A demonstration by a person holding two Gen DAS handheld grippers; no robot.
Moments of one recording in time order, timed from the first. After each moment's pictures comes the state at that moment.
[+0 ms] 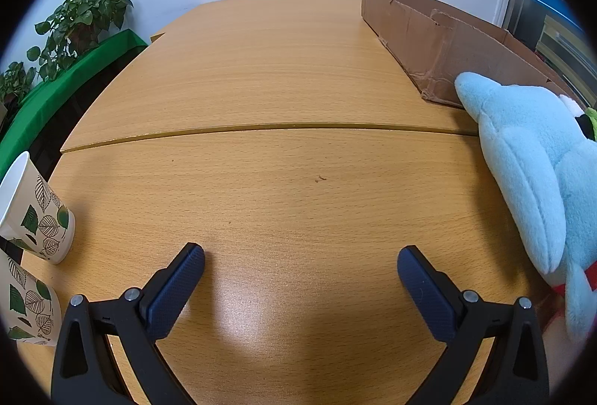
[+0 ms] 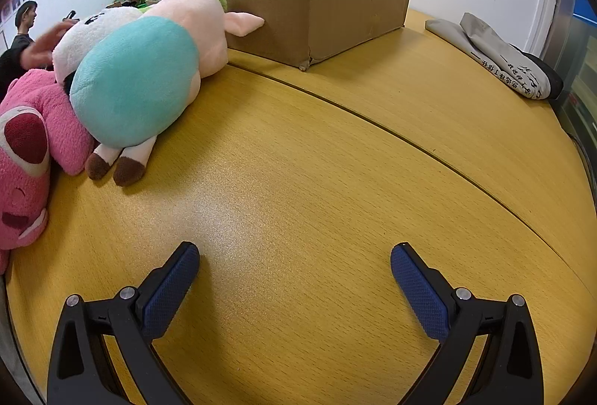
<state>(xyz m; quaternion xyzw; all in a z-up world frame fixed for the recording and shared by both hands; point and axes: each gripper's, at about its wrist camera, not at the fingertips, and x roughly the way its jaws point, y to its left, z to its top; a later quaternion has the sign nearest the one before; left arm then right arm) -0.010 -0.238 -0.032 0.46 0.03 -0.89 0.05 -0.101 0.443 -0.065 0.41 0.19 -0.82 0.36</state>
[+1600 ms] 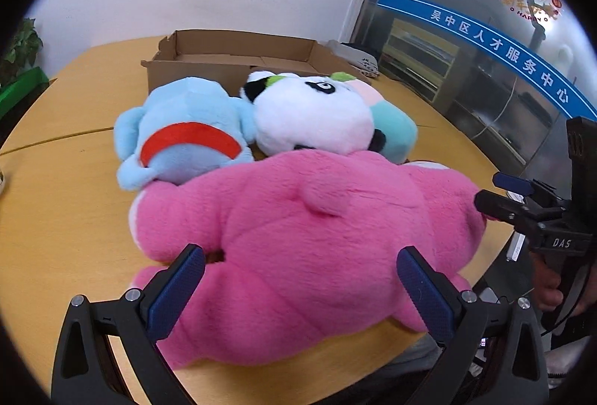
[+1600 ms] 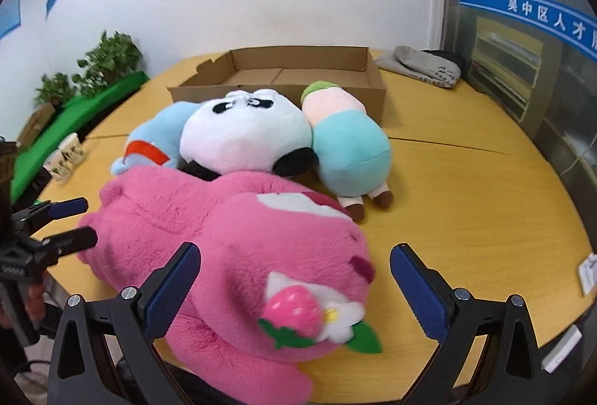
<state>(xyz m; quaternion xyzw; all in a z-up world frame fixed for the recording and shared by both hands) 0.171 0.000 0.068 0.39 0.07 -0.91 -0.16 0.152 0.240 0.042 0.37 0.04 -0.92 0.14</state>
